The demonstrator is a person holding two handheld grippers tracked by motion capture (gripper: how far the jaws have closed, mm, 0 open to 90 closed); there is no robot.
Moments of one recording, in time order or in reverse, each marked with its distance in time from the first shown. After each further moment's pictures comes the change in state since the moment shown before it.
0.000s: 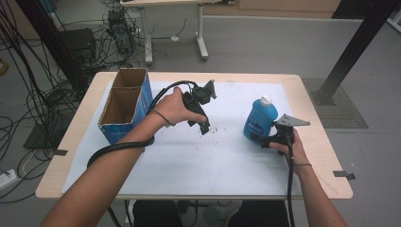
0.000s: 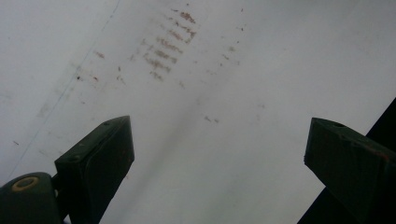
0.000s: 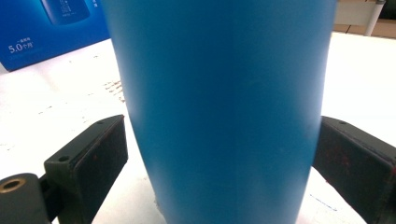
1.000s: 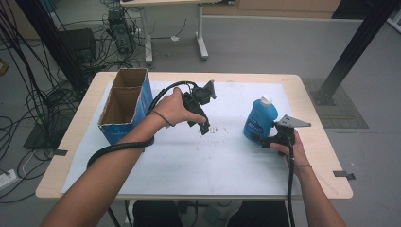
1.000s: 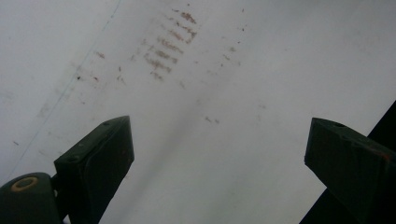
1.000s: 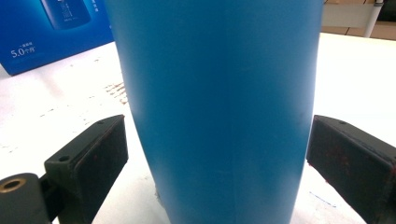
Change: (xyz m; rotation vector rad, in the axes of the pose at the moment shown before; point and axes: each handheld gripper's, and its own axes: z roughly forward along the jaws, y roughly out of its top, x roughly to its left) left arm 0.000 -0.001 0.001 -0.003 0.002 0.000; right arm 0.000 -0.005 -0.002 -0.018 -0.002 0.009
